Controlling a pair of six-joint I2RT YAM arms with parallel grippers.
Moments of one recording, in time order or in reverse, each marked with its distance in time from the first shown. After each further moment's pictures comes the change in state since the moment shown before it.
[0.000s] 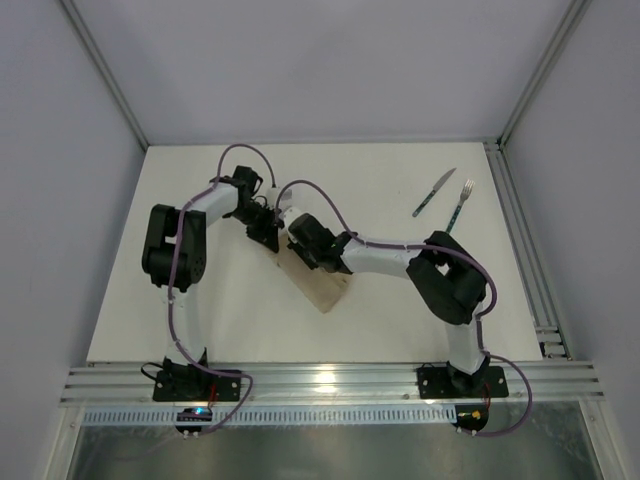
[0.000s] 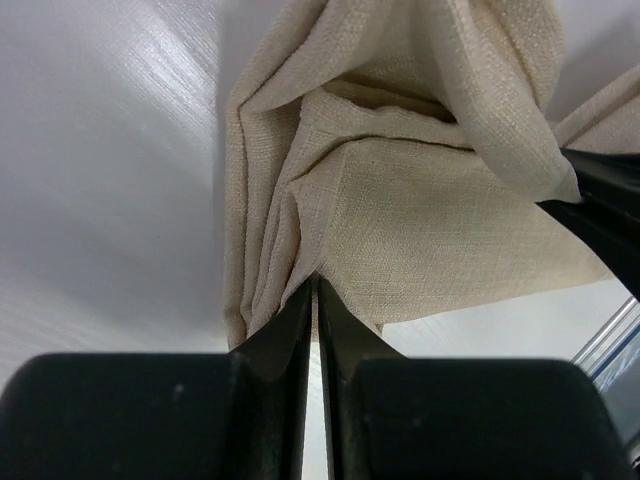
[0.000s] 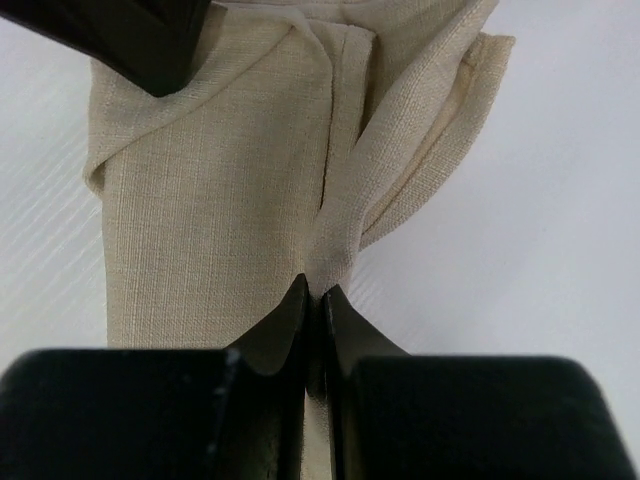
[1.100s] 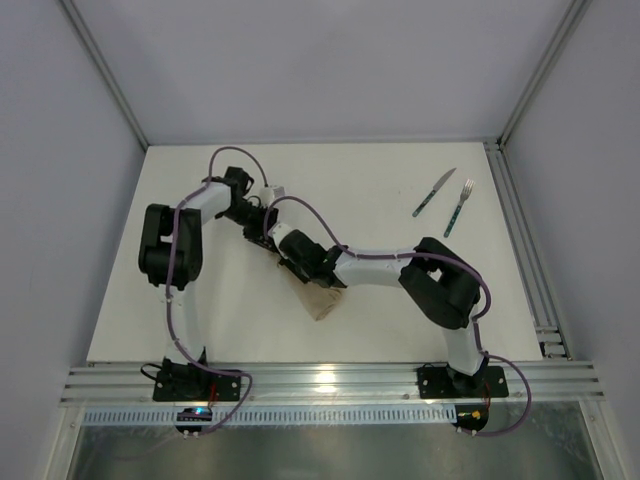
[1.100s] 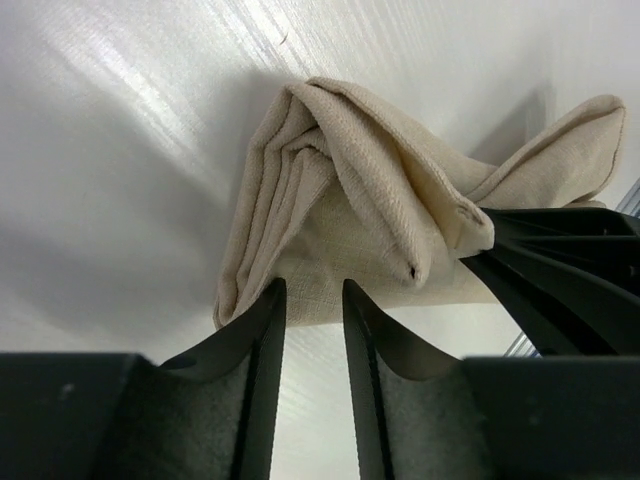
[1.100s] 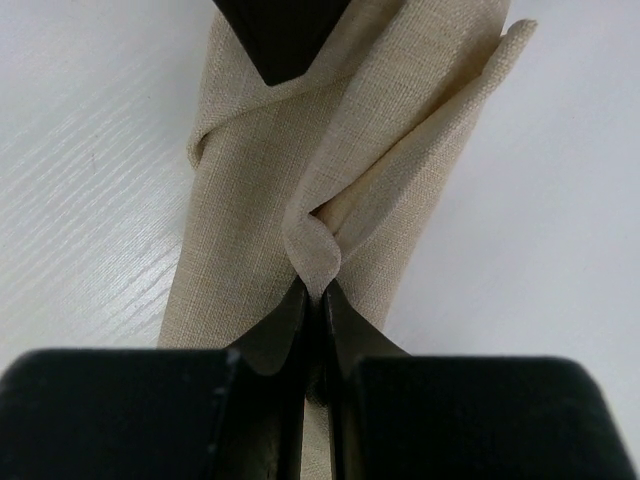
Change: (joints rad) left arm 0.049 0.008 -0.002 -0.024 0.128 -0.046; right arm 0.091 0.006 -0.055 0.048 0.032 -0.005
